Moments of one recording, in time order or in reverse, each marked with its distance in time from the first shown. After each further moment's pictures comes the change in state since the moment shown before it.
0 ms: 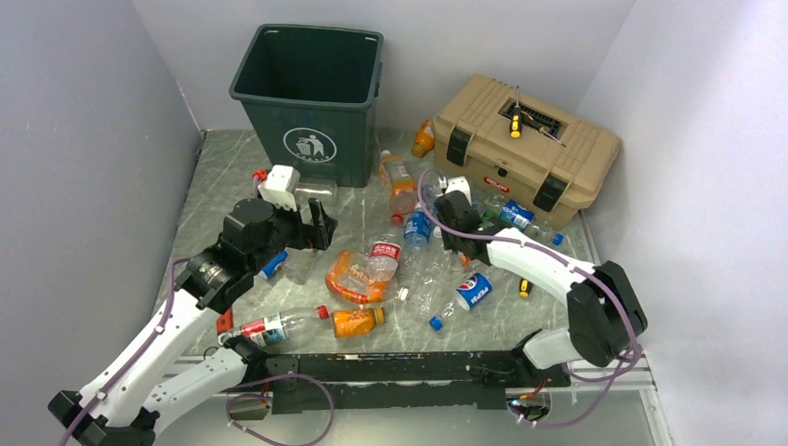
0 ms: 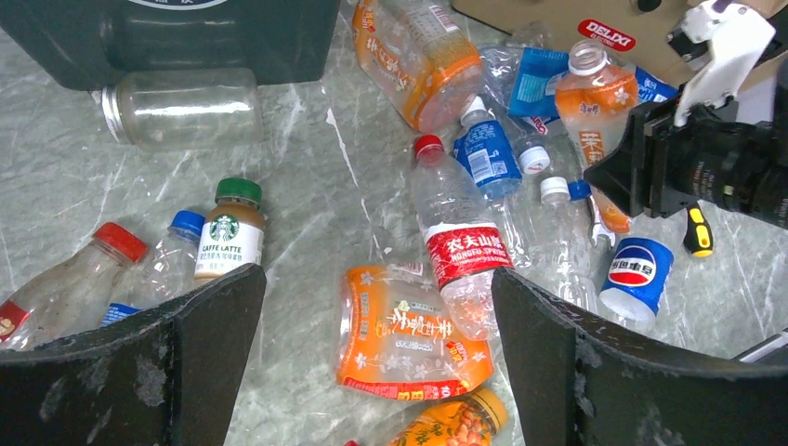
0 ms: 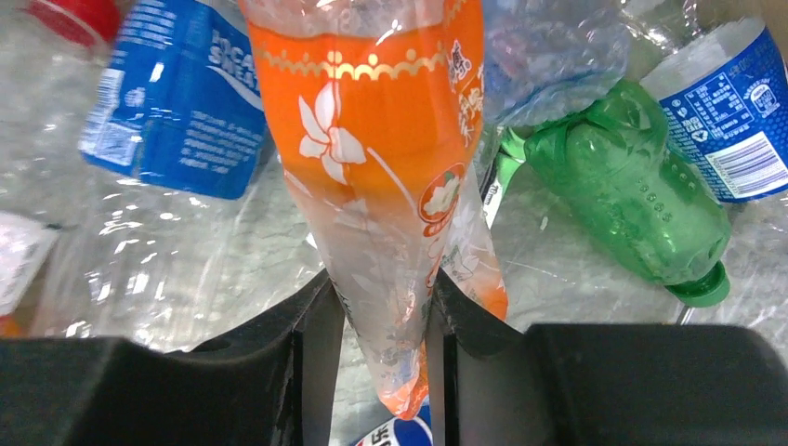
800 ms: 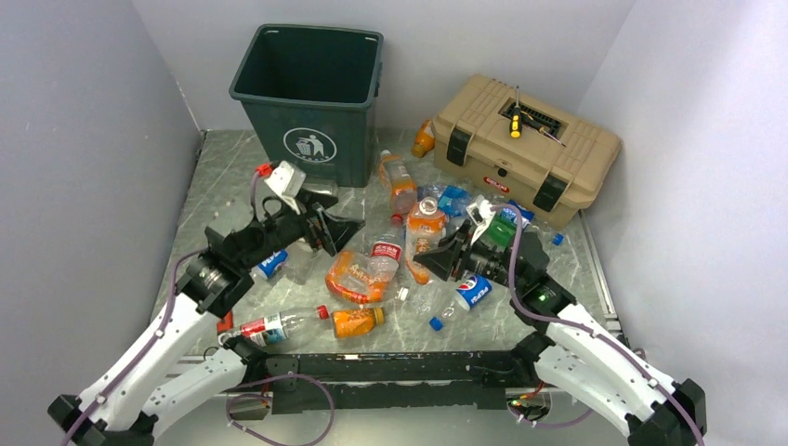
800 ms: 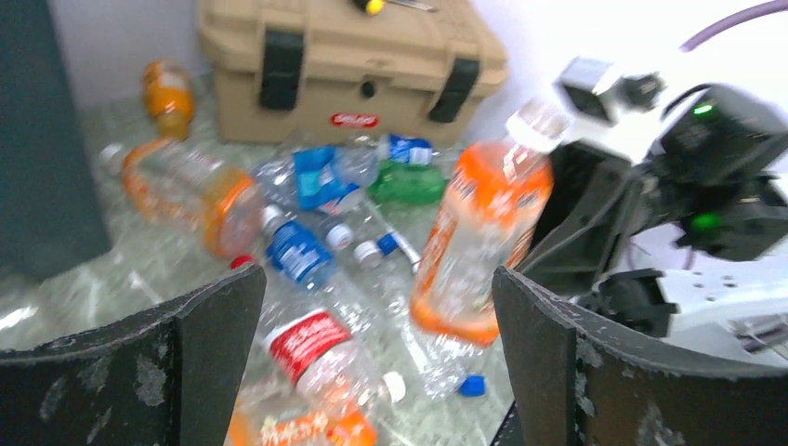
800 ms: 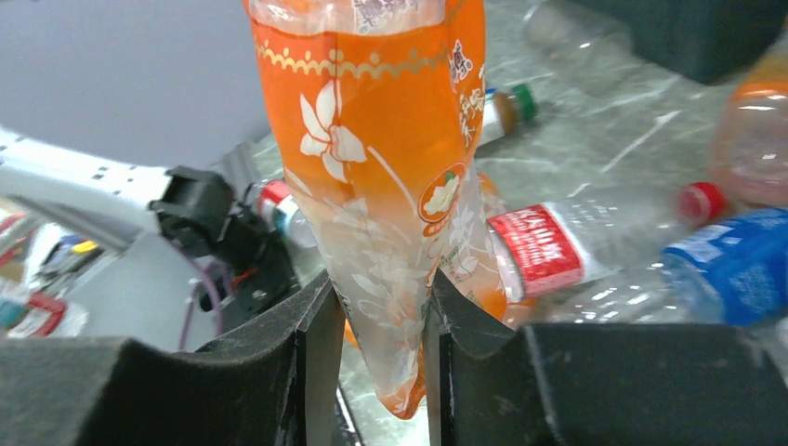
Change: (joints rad) left arm 0.000 -0.058 -0.073 0.353 0.404 0.023; right arm 0.003 -0.726 -0.369 0.497 -0.876 0.129
